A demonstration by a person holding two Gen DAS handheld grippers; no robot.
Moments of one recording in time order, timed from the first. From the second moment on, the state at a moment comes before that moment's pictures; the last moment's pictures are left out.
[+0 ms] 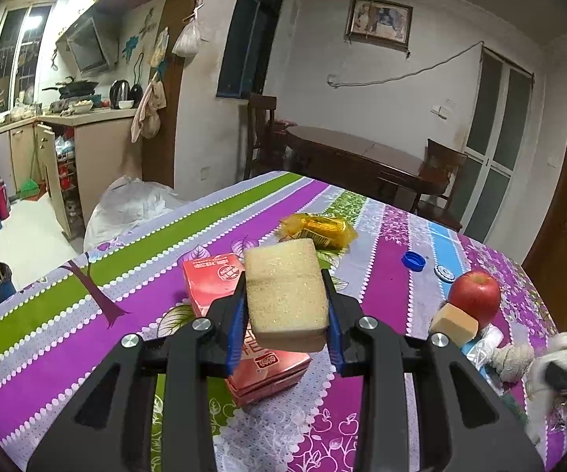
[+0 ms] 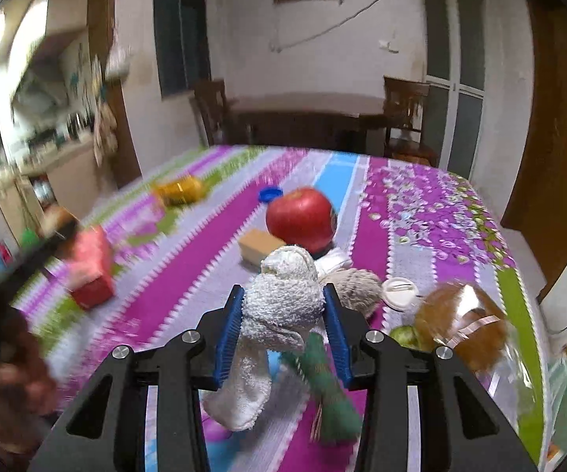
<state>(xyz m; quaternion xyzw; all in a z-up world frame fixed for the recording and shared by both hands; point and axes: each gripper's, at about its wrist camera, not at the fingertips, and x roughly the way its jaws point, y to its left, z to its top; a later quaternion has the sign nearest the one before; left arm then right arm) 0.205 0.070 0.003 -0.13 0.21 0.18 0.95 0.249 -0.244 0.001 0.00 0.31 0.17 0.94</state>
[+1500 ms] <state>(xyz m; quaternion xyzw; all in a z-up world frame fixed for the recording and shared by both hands) 0.130 -0.090 0.005 0.06 0.24 0.01 0.97 0.062 -0.341 0.004 0.04 0.25 0.04 0.97</state>
